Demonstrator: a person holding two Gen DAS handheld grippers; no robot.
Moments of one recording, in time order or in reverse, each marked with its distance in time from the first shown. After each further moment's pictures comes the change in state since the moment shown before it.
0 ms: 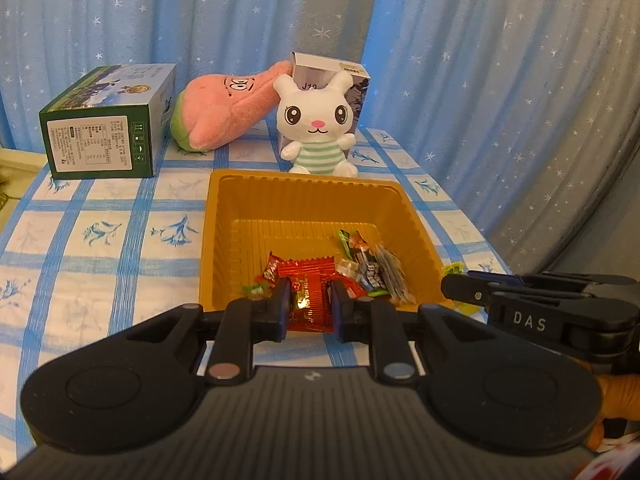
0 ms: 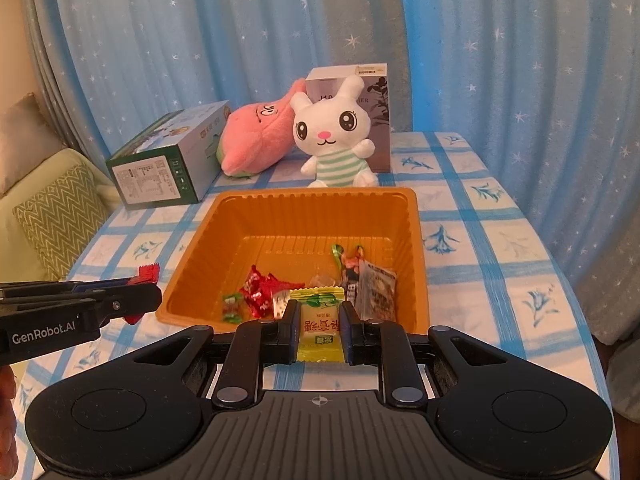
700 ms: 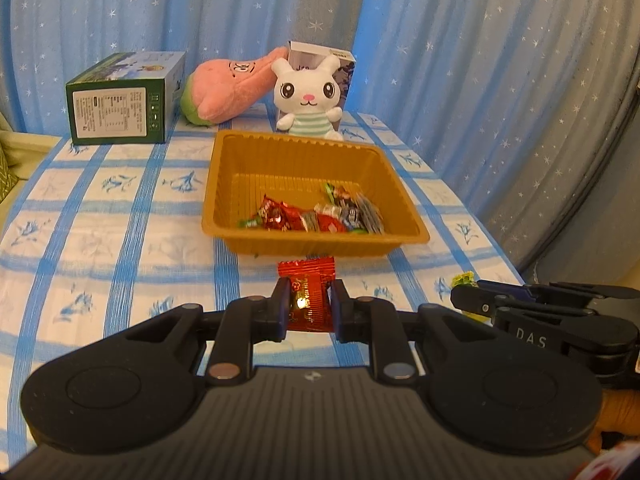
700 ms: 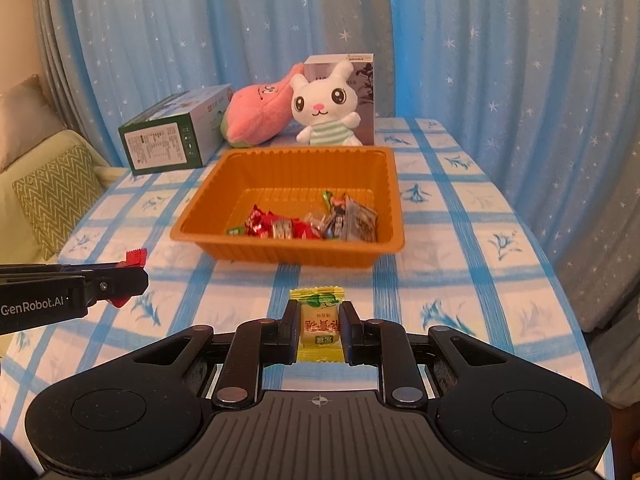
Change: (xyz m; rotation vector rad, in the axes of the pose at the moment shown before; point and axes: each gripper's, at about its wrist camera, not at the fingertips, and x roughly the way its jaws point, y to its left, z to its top) left arm -0.059 -0.017 -0.072 -0.011 -0.014 -0.002; right arm -0.065 0.013 -0.080 -0.025 -0.013 -0.049
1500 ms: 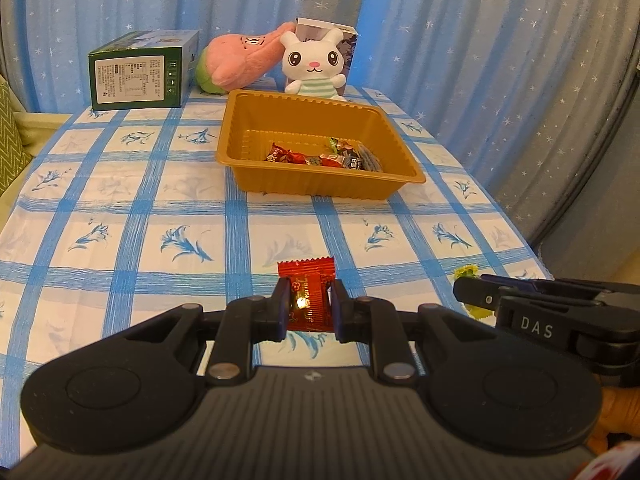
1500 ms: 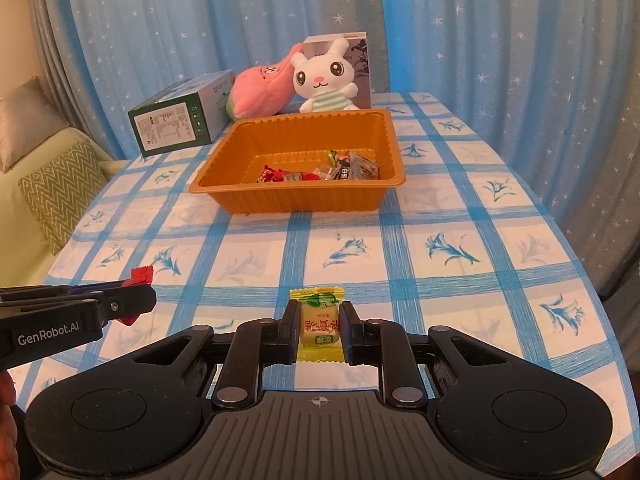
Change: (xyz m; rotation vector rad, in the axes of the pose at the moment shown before) left arm -0.033 -0.008 -0.069 -0.008 0.033 0.026; right arm -0.033 0.014 -0.062 0.047 0.022 0.000
